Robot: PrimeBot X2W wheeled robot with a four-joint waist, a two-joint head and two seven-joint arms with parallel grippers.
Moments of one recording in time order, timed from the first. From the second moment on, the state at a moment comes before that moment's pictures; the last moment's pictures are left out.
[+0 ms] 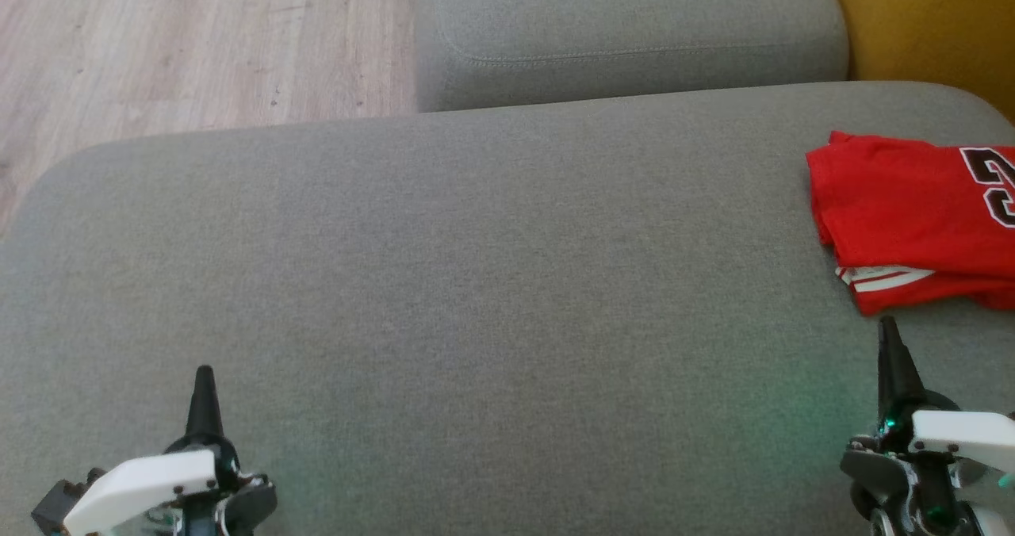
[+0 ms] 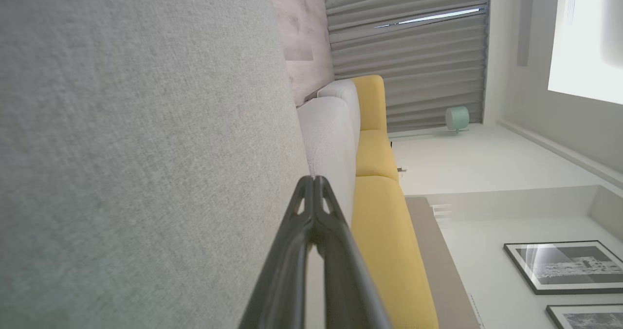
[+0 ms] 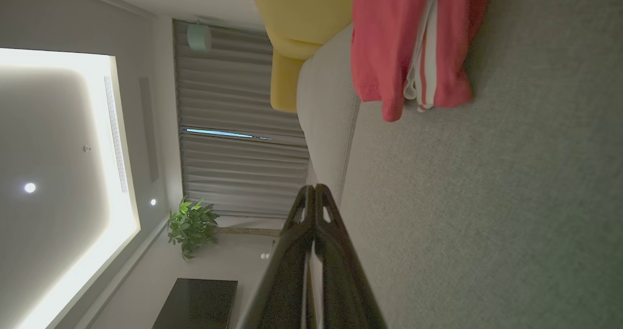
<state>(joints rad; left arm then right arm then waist) -0.01 0.07 0.01 0.25 -1.51 -0.10 0.04 -0.01 -0.07 -0.08 0.27 1.49 0.13 0.05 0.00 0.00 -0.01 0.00</state>
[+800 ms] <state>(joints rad) -0.06 0.07 0.04 0.27 -1.64 -0.12 0.08 -0.05 -0.07 -0.10 0.27 1.63 0.13 0.08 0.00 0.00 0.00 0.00</state>
